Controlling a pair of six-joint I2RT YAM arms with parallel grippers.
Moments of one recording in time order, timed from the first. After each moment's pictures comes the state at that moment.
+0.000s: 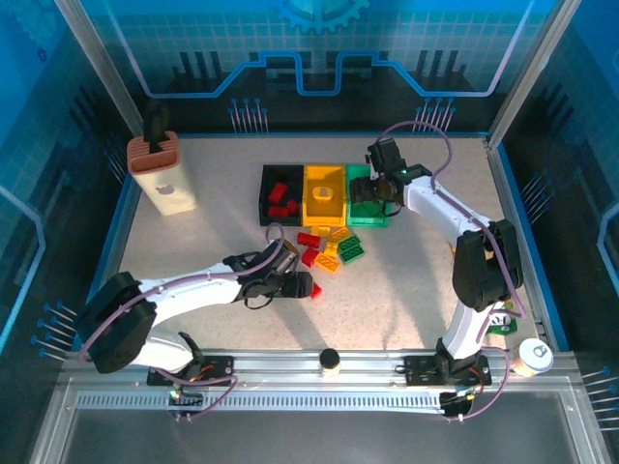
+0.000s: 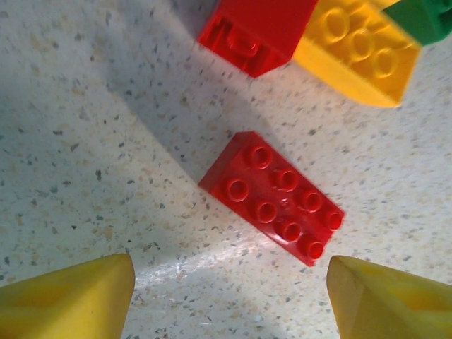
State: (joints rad) left arm -0.80 1.41 0.71 -0.37 0.02 -0.78; right arm 0.36 1.78 1.43 -0.62 0.08 0.25
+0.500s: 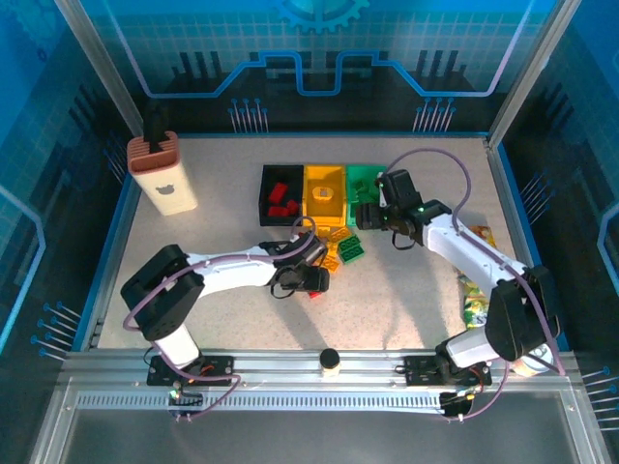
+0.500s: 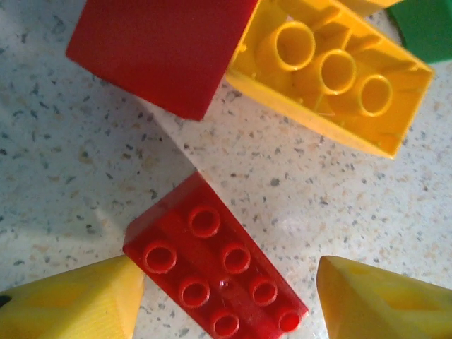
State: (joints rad) left arm -0.84 1.70 0.96 -0.46 -0.01 -0.79; right arm 0.42 1.43 1.05 -0.53 0.09 0.31
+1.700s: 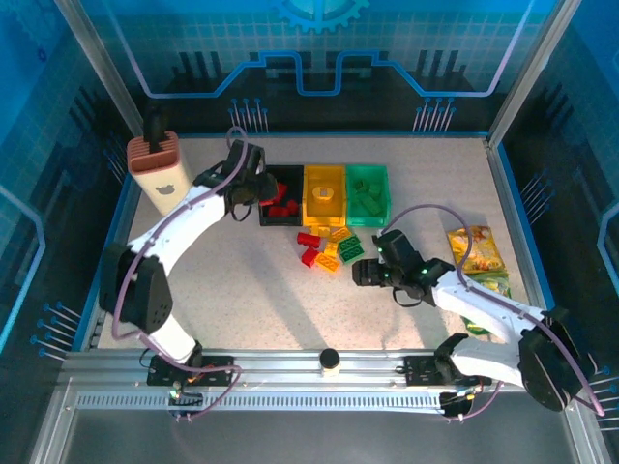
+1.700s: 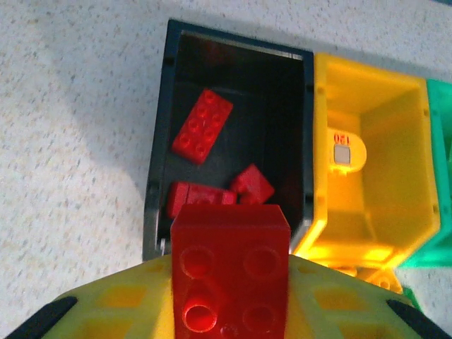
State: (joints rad) left arm -0.33 1.66 1.39 -0.60 -0.05 -0.53; right arm 0.64 1.13 0.59 -0.40 0.05 0.52
